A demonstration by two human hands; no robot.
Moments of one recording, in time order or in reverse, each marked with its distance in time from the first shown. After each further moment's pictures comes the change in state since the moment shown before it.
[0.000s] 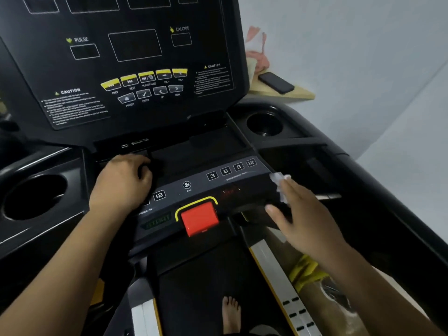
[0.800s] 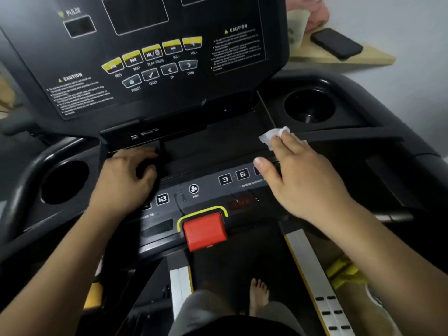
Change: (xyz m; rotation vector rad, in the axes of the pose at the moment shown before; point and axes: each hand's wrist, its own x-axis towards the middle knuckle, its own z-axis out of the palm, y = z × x) left_hand 0.001 0.011 -0.007 0.074 -0.075 -0.081; right_hand 0.108 -0.036 -0.009 -0.059 -0.125 -0.166
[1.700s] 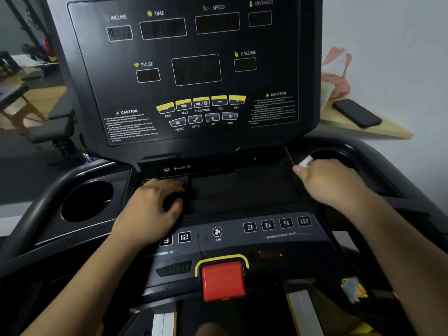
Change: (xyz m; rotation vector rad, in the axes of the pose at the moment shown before) left_hand 0.000 -0.008 -0.005 -0.058 -0.032 -0.012; right_hand 0.106 0.024 -0.022 -0.098 -0.115 0.169
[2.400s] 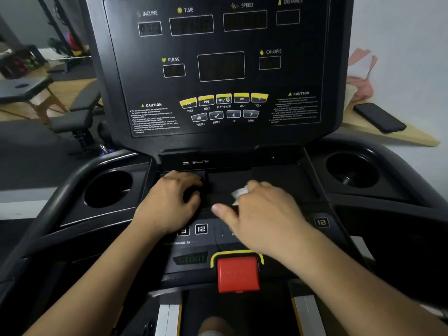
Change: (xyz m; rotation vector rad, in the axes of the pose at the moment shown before) left_hand 0.002 -0.005 0.004 -0.004 -0.014 0.010; right_hand -0.083 -0.122 0.025 -0.153 0.097 -0.505
